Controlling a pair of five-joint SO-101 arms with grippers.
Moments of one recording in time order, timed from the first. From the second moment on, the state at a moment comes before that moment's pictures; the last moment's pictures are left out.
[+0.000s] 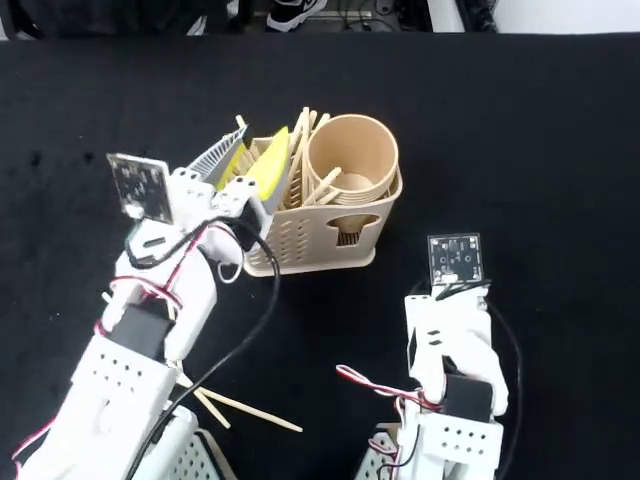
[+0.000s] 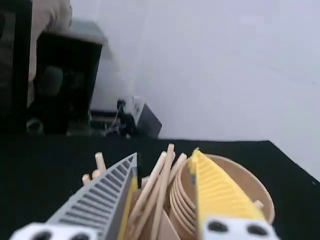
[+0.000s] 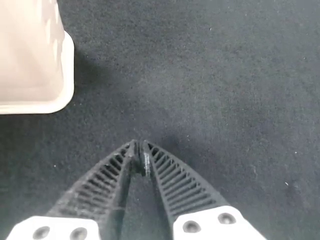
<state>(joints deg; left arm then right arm) 16.8 -61.1 57.1 15.3 16.5 10.8 -103.1 96.6 57.7 16.7</state>
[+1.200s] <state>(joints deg) -18.8 -6.9 39.3 72.6 14.2 10.8 -103.1 96.6 57.7 16.7</state>
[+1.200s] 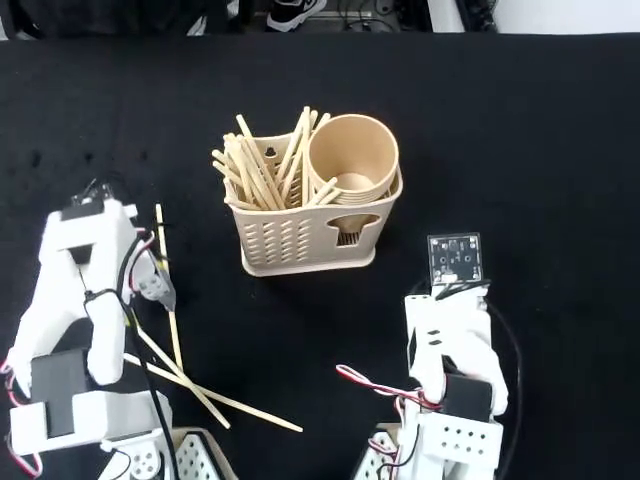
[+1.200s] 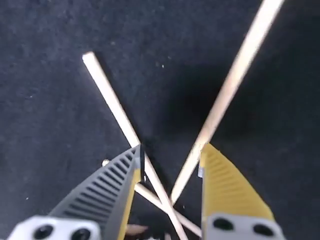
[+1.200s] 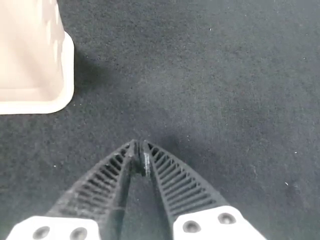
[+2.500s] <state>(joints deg) -15.2 -8.7 28.0 77.8 14.5 10.8 -103.1 96.6 57.7 16.7</state>
